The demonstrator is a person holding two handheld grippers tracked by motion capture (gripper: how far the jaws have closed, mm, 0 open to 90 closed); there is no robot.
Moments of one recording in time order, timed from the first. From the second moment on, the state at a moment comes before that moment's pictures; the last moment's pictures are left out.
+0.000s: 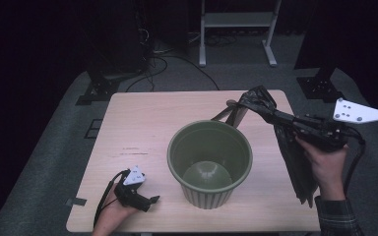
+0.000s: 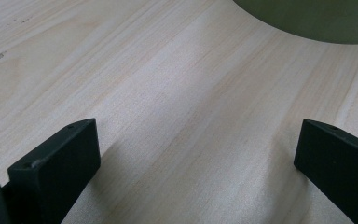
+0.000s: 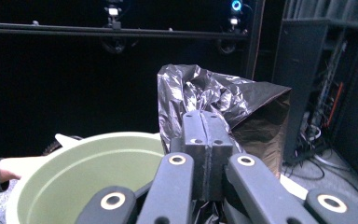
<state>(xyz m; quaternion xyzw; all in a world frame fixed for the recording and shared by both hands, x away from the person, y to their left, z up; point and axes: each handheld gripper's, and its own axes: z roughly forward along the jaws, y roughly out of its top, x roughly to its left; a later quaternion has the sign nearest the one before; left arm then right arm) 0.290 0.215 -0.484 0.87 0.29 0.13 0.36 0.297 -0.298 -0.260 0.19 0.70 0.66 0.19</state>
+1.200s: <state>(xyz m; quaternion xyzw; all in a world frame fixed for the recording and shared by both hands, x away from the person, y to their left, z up) 0.291 0.214 -0.484 0.87 0.29 0.13 0.36 0.285 -0.259 -0.280 0.15 0.72 0.66 0.13</state>
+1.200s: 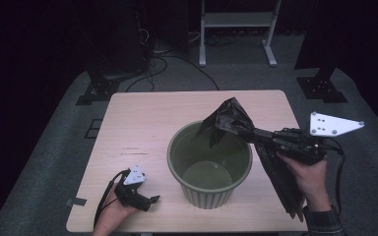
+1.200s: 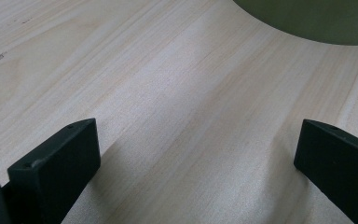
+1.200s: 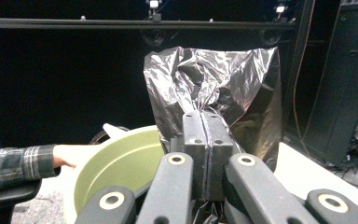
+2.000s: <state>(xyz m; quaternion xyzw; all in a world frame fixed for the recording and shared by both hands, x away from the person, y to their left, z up) 0.291 0.214 -0.484 0.87 0.29 0.13 0.36 0.259 -0.230 -0.273 0.10 0.73 0.66 0.10</state>
